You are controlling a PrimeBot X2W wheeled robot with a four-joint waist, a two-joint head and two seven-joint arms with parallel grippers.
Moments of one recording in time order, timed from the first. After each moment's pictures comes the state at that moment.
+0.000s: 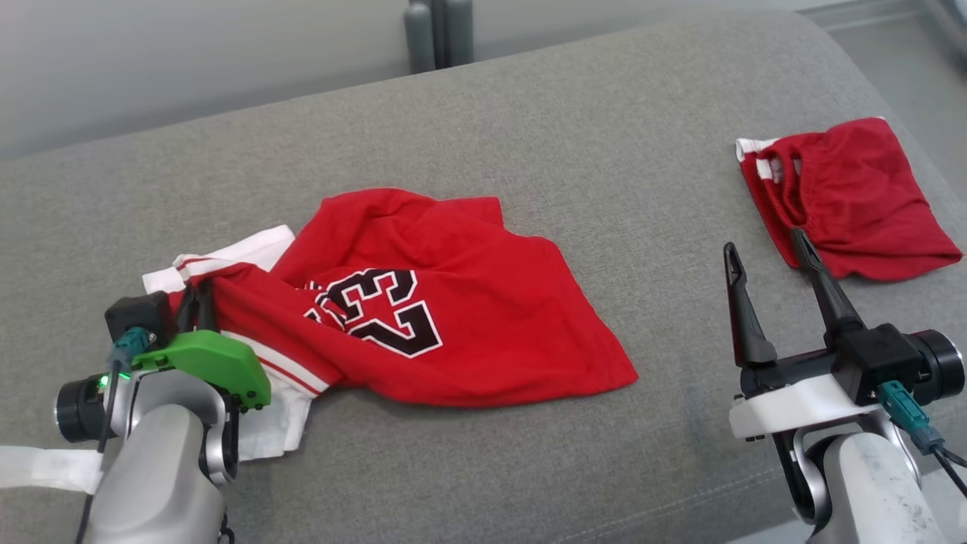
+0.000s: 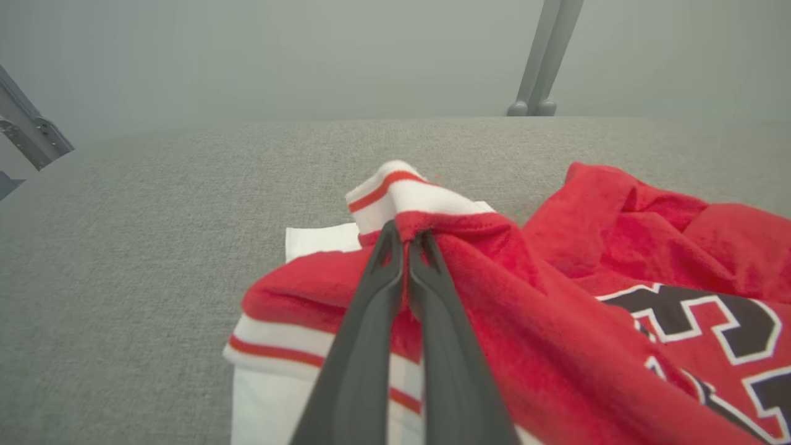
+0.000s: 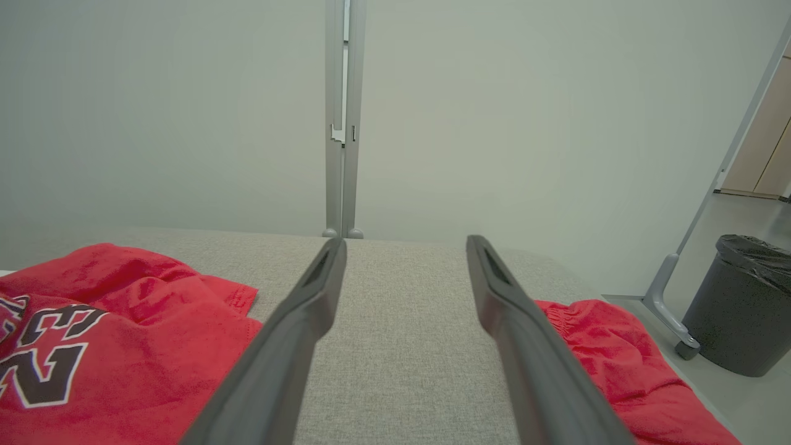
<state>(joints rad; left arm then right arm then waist) -0.47 0.21 -0.25 0.69 -0.44 0.13 -0.17 -0.14 -0.05 -0.01 0.04 -0.04 0.13 -0.26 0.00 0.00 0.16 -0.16</state>
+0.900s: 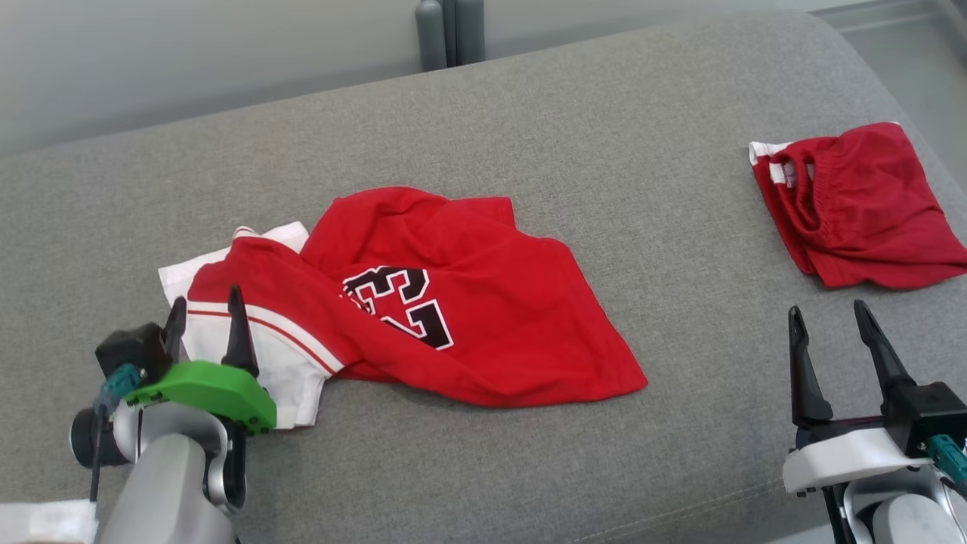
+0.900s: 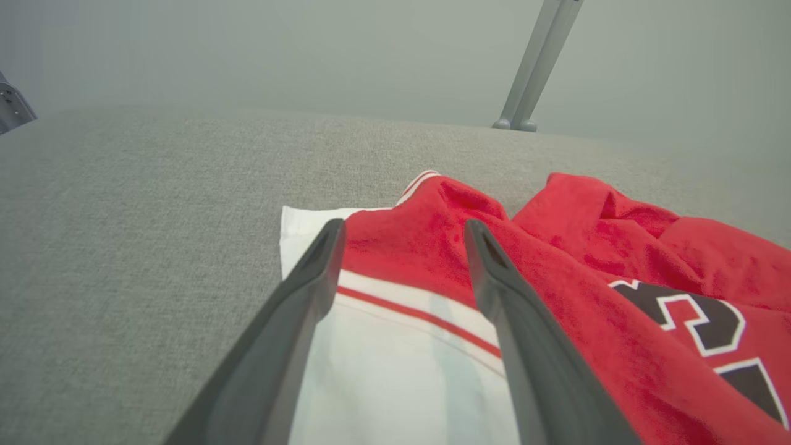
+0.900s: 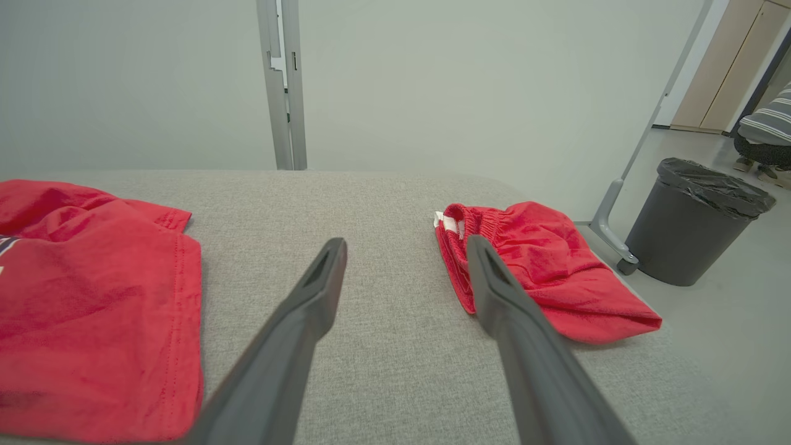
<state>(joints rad) -0.47 0.17 -0.15 0.75 -0.44 0.00 -0.26 -0.03 -0.05 -0.13 0.07 -0.03 0.13 -0.26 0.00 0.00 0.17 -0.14</state>
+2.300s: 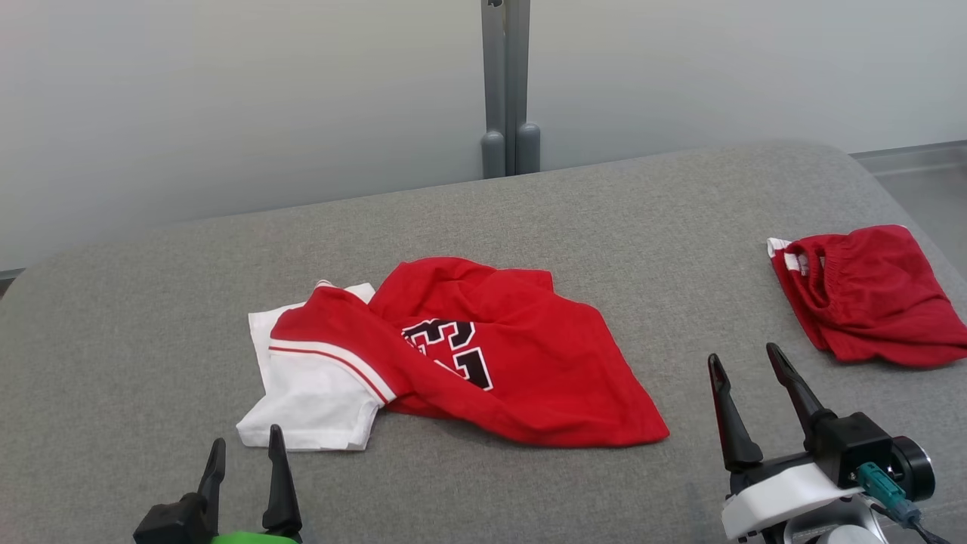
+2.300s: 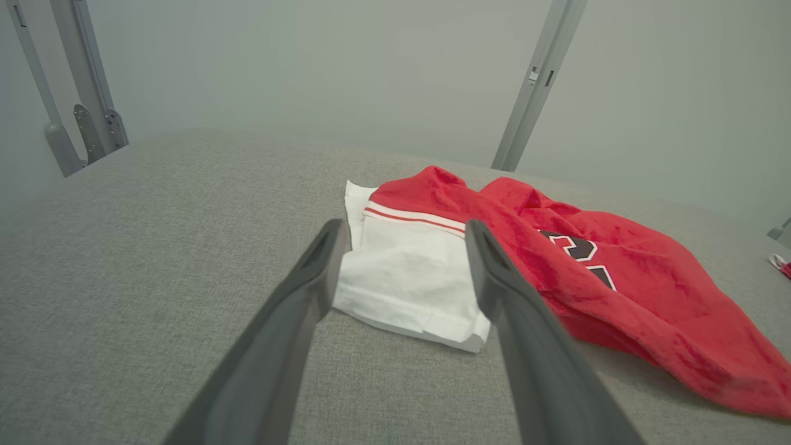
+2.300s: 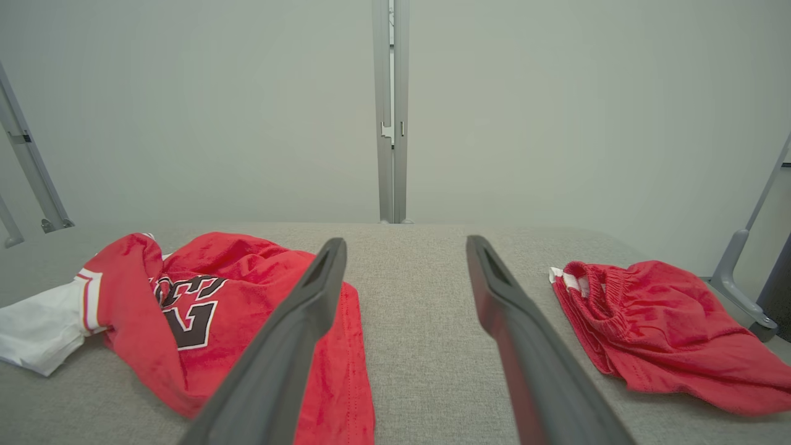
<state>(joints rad) 0.09 0.06 -0.07 0.25 -0.34 0.02 -0.26 0.04 -0.05 0.03 0.10 0.04 0.13 -0.26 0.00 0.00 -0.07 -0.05</state>
